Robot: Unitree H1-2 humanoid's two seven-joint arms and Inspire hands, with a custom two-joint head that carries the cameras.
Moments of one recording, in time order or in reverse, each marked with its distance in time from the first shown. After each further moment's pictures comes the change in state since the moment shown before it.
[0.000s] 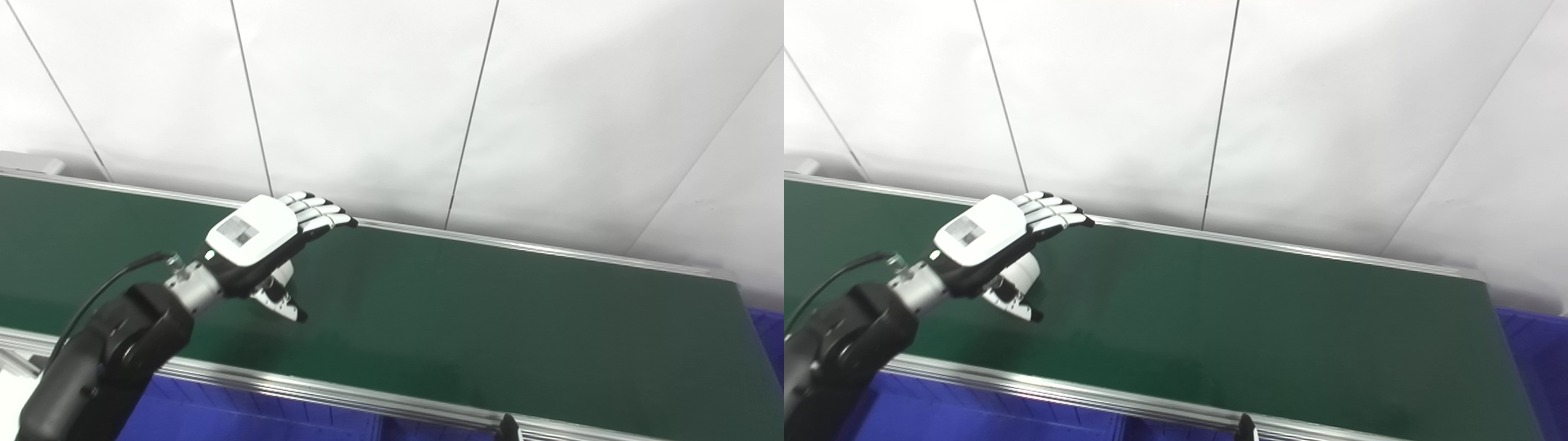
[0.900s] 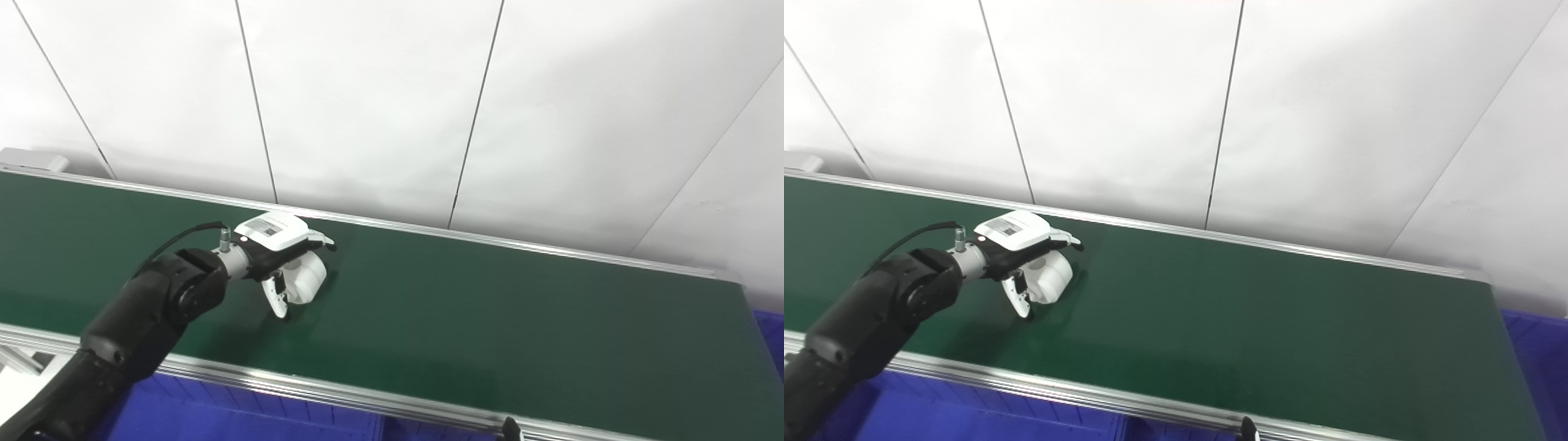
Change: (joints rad) left arm -0.184 -0.012 -0.210 0.393 0.053 0.078 -0.075; right arm 0.011 0.000 0.000 -0.010 0.004 -0.003 0.003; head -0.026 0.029
